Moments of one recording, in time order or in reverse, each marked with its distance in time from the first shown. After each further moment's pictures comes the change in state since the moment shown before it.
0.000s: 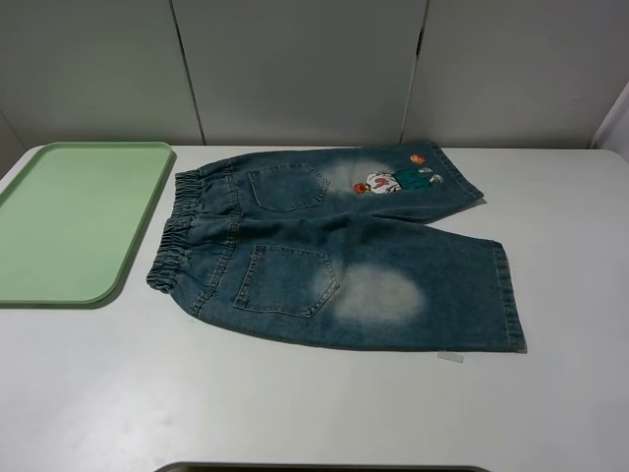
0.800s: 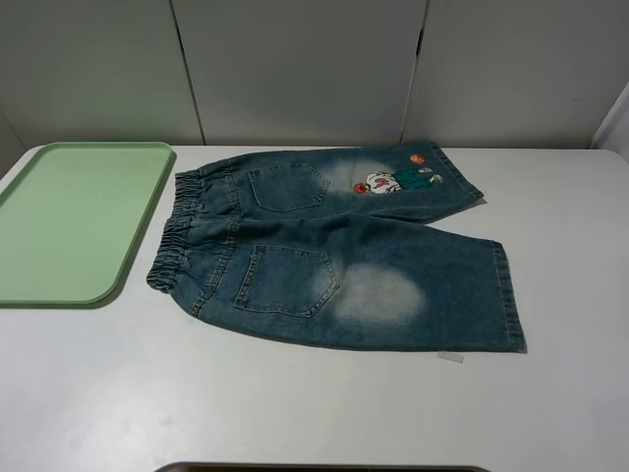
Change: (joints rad) left arm 0.000 0.000 0.000 0.000 0.001 0.000; right arm 0.000 0.000 0.000 0.000 0.000 0.000
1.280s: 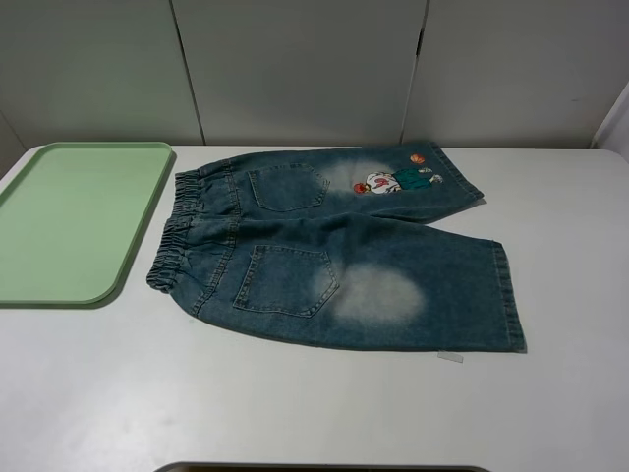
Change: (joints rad) left arm 0.000 0.000 0.000 0.000 0.000 0.000; right arm 0.000 0.000 0.000 0.000 0.000 0.000
